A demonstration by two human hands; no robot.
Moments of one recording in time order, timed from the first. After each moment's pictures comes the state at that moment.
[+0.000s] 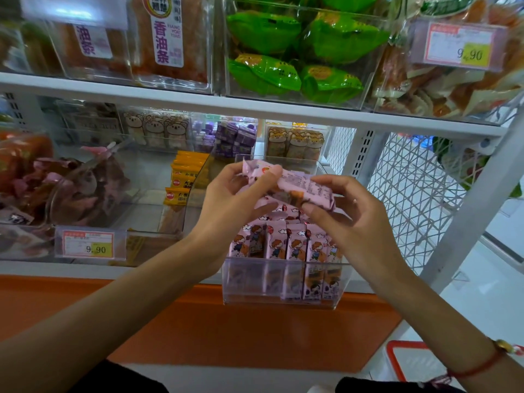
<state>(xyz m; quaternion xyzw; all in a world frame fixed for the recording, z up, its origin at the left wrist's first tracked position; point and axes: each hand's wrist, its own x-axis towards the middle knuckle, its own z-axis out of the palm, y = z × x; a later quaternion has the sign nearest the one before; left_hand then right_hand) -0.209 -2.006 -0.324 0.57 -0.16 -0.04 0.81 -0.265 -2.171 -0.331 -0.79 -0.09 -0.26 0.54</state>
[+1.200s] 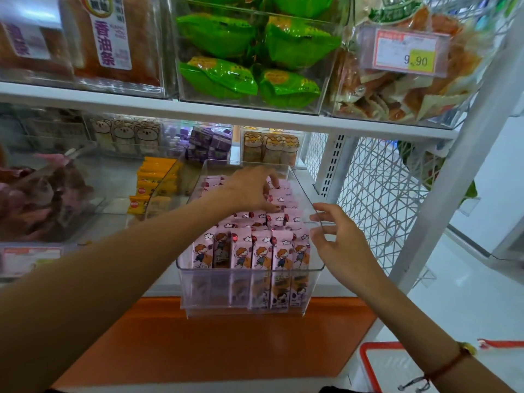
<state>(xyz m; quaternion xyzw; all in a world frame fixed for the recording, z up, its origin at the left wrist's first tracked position) -0.098 -2.089 -0.329 0.91 -0.37 0.04 0.21 -0.253 -2.225 -0.361 -0.88 0.05 -0.22 0.41</state>
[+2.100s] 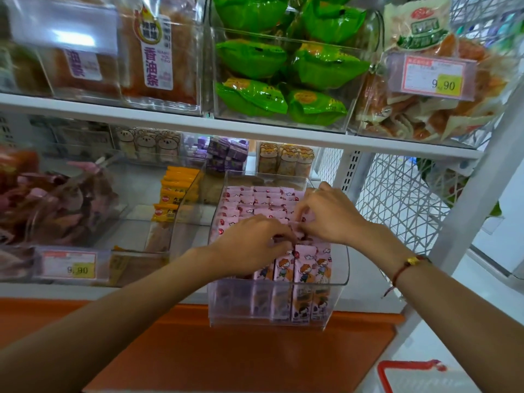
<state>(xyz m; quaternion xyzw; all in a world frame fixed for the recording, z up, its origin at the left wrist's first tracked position) -0.161 -2.039 -0.354 0.86 -0.45 0.05 0.24 -0.179 -2.211 -0.315 -0.99 -0.08 -0.13 -0.02</state>
